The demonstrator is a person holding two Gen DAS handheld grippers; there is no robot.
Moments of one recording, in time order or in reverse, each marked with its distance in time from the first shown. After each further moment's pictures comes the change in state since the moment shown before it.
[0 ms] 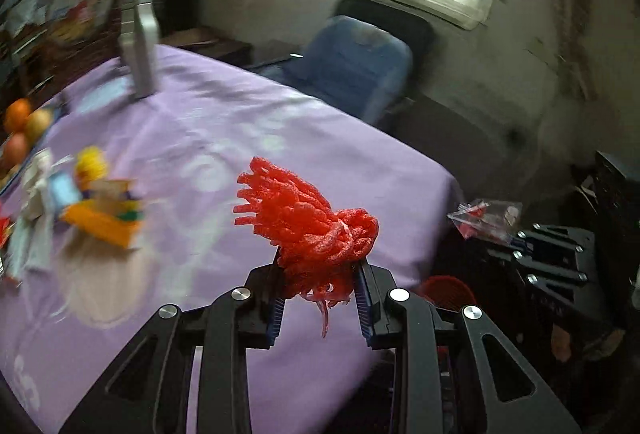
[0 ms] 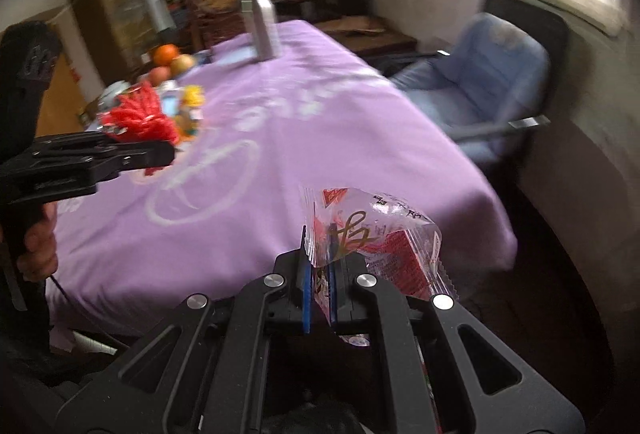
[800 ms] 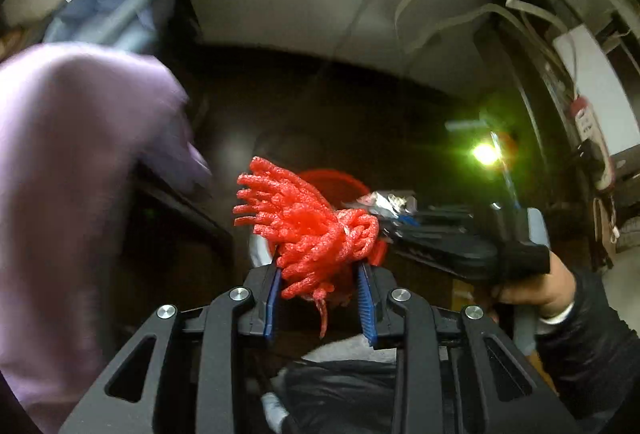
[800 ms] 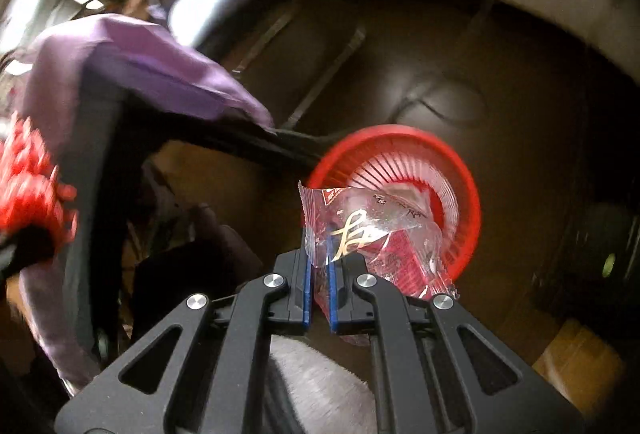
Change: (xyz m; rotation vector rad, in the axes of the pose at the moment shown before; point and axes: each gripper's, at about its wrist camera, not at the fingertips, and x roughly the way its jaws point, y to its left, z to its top) left arm 0.219 -0.241 -0.059 0.389 0.492 -0.308; right arm 0.074 -0.248 -0.230 0.785 0.347 -0.101
